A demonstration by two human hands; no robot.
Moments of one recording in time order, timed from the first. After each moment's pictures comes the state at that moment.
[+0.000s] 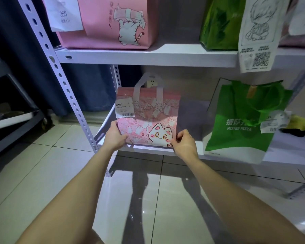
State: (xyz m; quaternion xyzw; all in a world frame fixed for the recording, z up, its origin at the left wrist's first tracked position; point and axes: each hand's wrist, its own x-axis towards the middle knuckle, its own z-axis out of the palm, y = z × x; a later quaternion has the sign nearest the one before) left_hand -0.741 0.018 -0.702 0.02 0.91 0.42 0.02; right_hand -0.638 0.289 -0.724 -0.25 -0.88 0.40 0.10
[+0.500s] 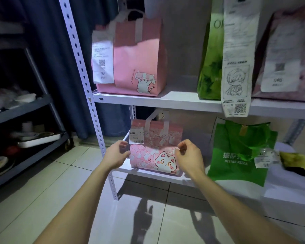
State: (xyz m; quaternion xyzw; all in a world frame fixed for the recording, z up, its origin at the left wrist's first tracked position) left_hand -0.687 -0.009 -0.613 0.04 0.93 0.38 -0.03; right_hand -0.603 0.282 -0.612 -0.11 -0.89 0.40 0.21
